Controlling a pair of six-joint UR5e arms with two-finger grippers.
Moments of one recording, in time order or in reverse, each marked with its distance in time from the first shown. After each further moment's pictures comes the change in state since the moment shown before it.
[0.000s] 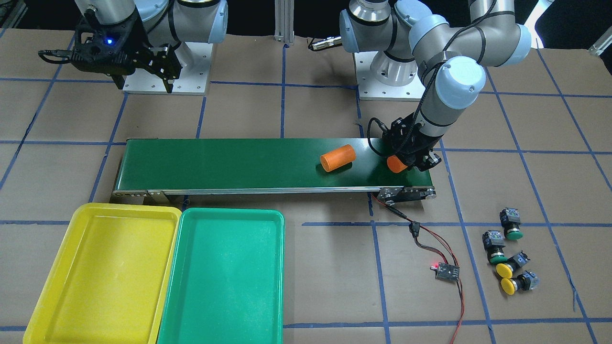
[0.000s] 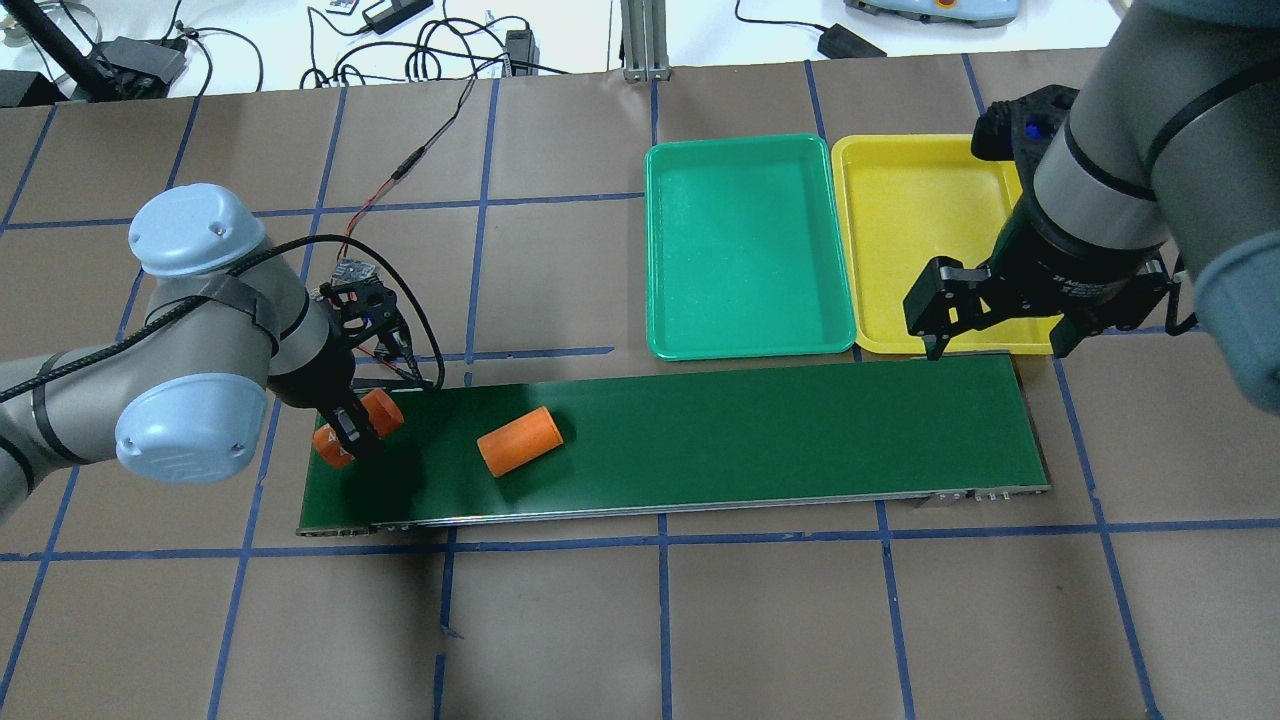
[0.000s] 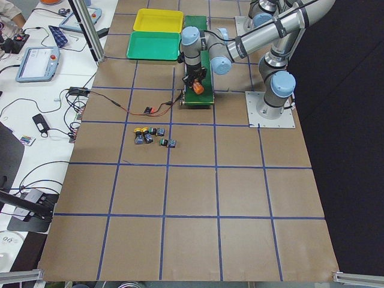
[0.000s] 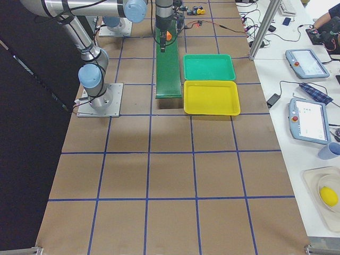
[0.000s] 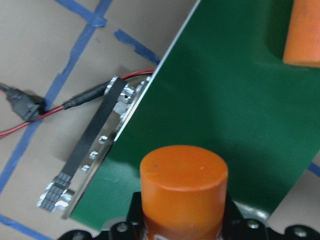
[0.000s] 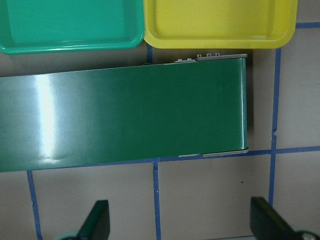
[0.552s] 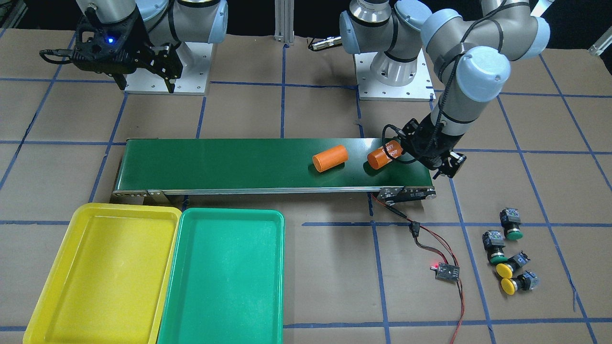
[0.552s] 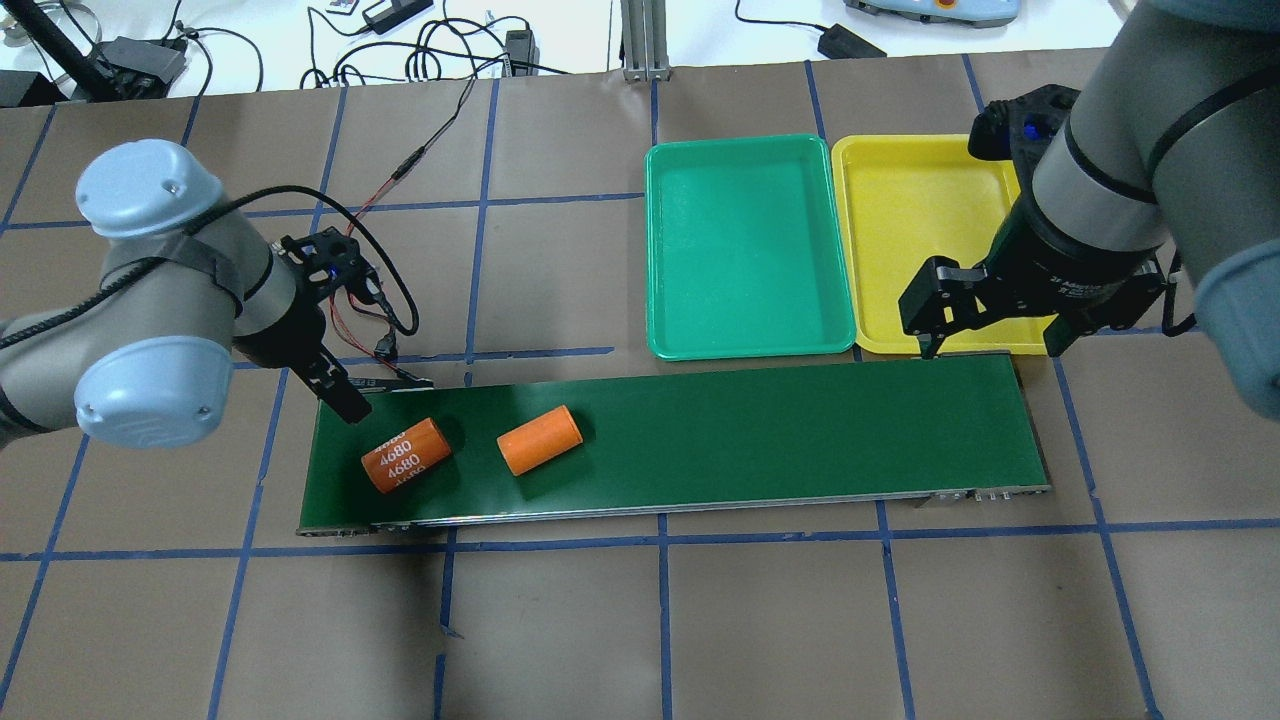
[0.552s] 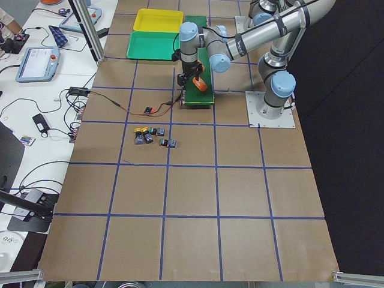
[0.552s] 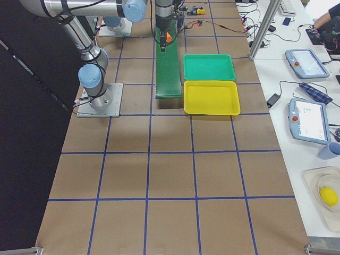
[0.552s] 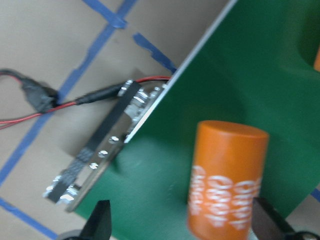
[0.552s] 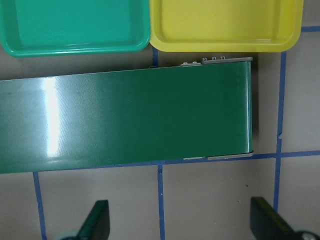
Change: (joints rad) left arm 0.079 -0.014 0.123 -0.026 -0.001 -0.089; right arm 0.000 -0.002 0.001 -0.013 0.016 -0.002
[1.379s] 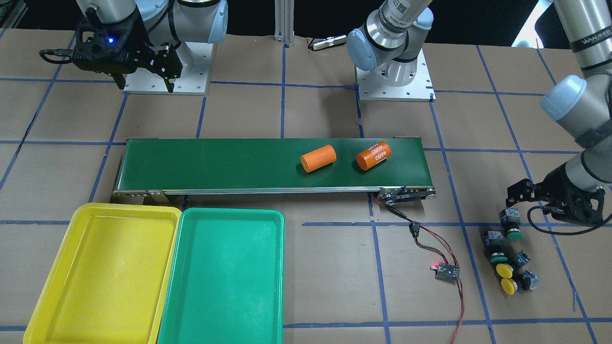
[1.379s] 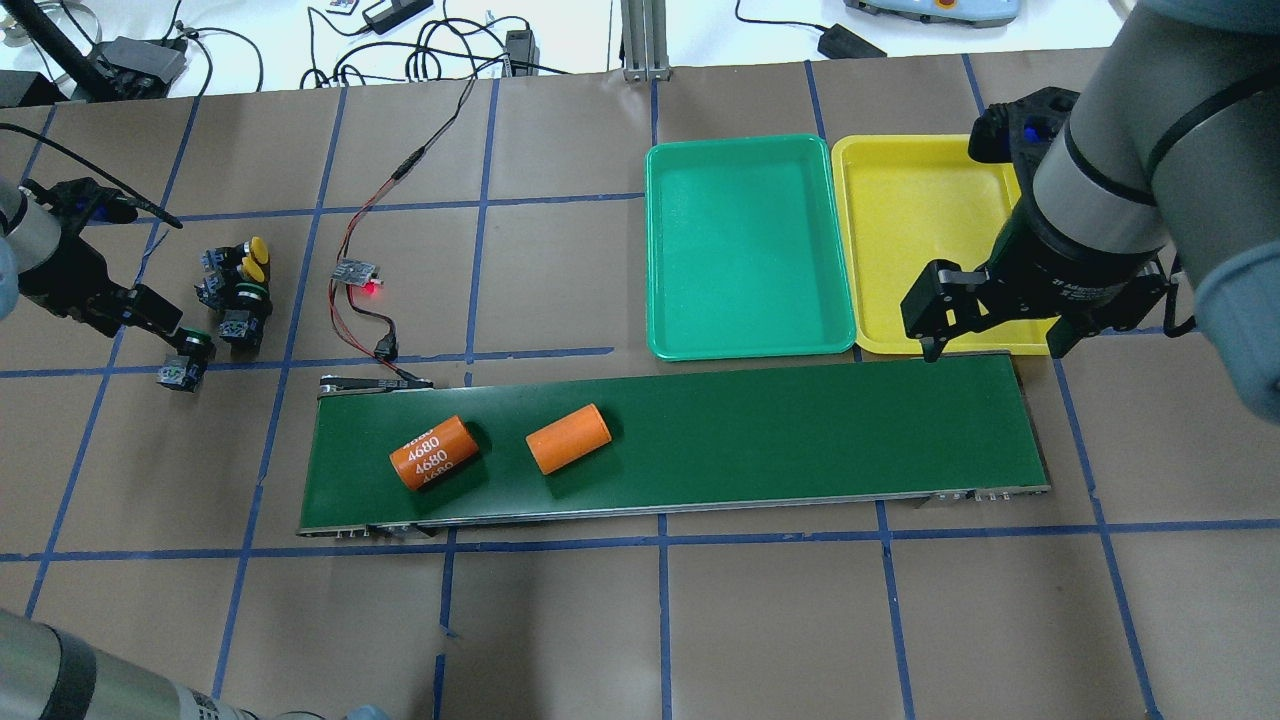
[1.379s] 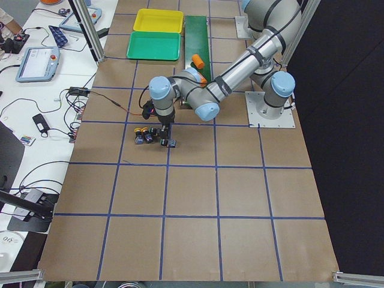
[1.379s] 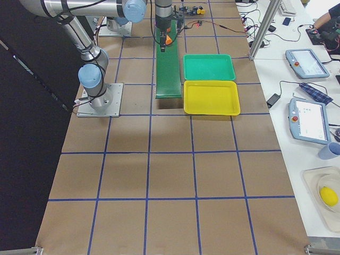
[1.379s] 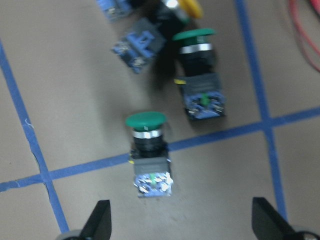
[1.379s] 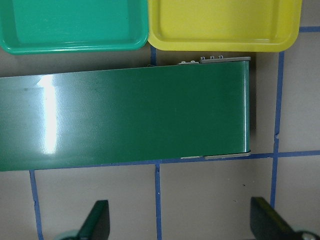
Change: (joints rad) left arm 0.393 -0.368 0.270 0.089 -0.030 -0.215; right arm 0.000 0.000 0.001 0.000 -0.008 -0.011
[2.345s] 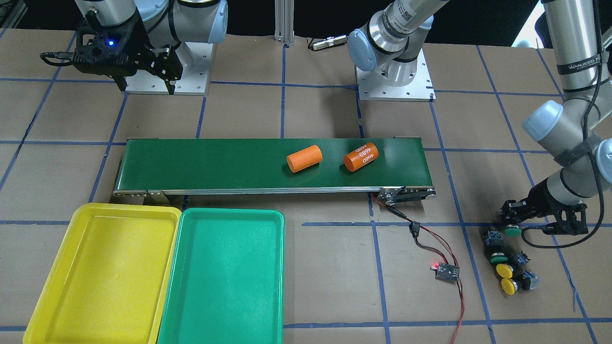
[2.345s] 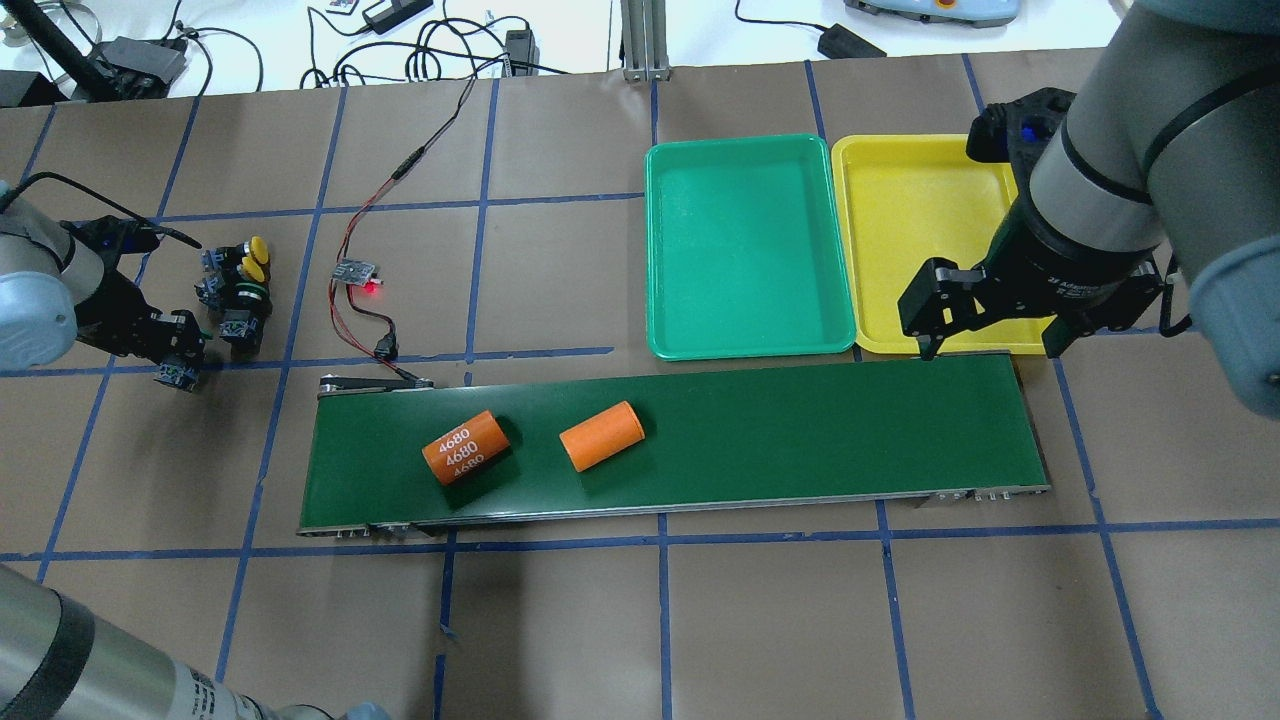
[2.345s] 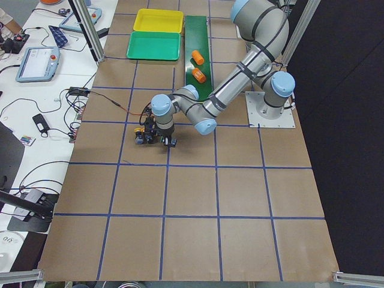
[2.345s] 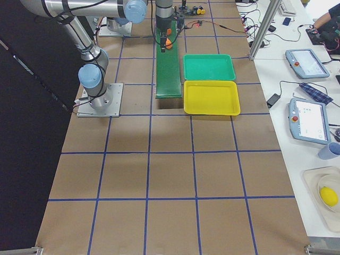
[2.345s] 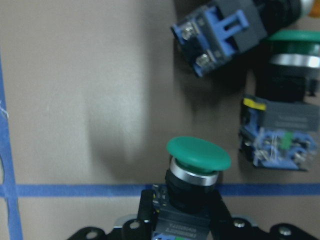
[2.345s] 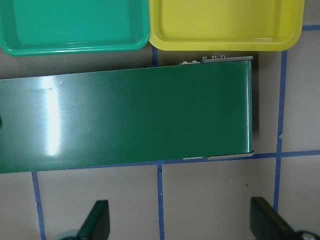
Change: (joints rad) left arm -0.016 -0.023 -0.063 0.071 0.003 -0.181; right arm -0.001 0.005 0.001 -0.002 0.007 0.009
